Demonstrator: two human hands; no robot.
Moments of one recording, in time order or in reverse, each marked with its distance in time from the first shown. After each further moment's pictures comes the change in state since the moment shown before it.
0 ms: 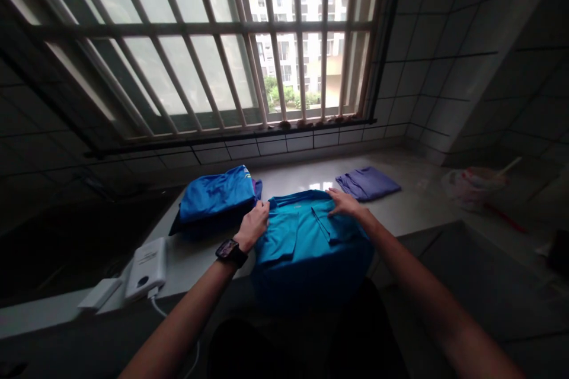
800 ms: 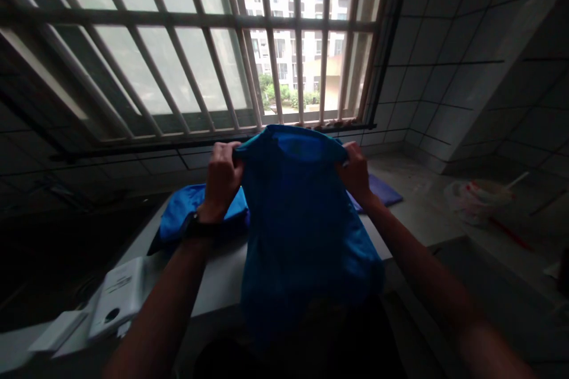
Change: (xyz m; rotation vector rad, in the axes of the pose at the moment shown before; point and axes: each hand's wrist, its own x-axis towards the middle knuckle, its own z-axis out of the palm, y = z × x) left_hand 0.054 -0.030 -0.125 -0.341 0.829 0.097; right_hand 0.024 -0.020 -0.104 0.254 1.062 -0.185
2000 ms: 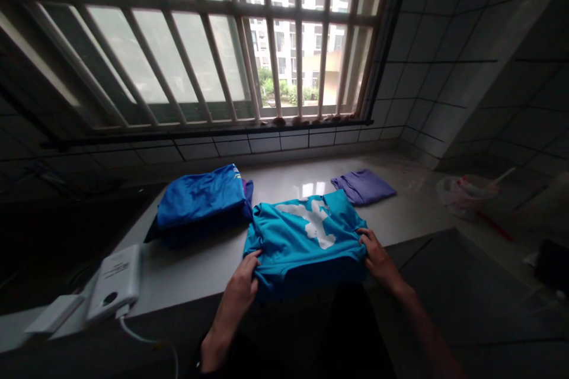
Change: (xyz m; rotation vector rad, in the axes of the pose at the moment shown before) left_hand -0.271 -0.012 0.052 -0.296 -0.465 -0.191; right_hand -0.247 0.045 -0.063 0.115 -0.521 0.314
